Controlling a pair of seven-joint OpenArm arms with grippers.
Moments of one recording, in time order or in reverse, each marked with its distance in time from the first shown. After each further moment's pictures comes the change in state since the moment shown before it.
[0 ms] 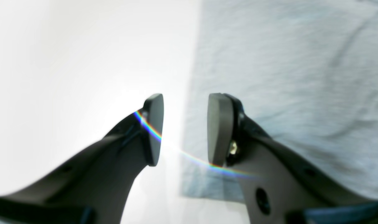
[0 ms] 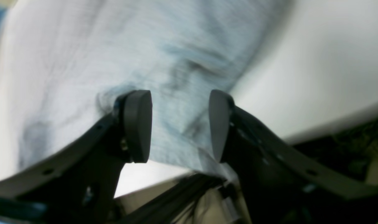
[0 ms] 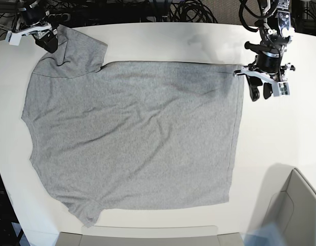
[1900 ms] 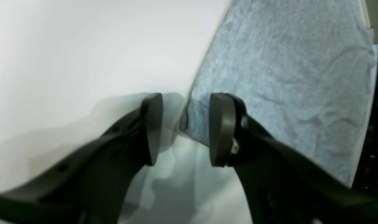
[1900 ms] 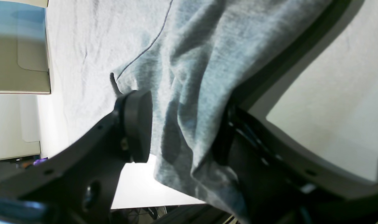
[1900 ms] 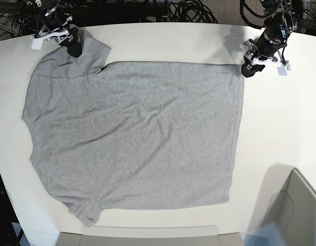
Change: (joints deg) left arm -1.1 4.5 -13.5 -24.2 -33.8 -7.3 11.8; right arm 9.6 2.6 -16.6 -12.4 4.8 3.8 4.1
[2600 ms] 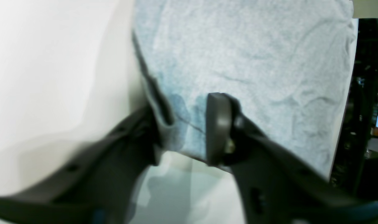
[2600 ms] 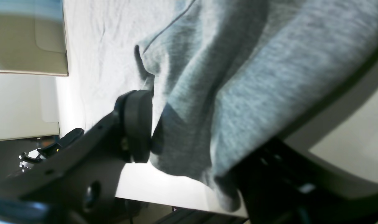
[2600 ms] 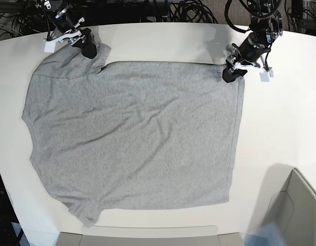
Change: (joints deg) left arm -1.3 3.0 7.1 0.0 0.6 0.0 -2.9; right arm 2.6 -0.3 -5.4 0.1 0.0 0.1 -0.7
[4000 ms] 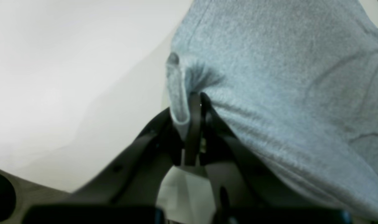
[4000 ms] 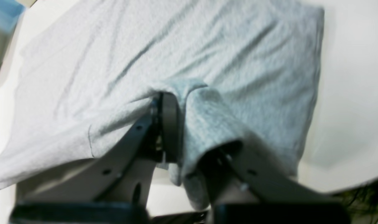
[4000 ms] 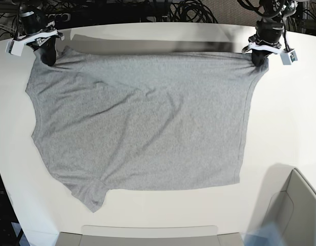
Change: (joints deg) left arm 12.1 4.5 -10.5 23.7 15.8 0.8 0.8; right arm -8.4 -6.3 24.3 25.1 -20.4 -2.9 -5.0
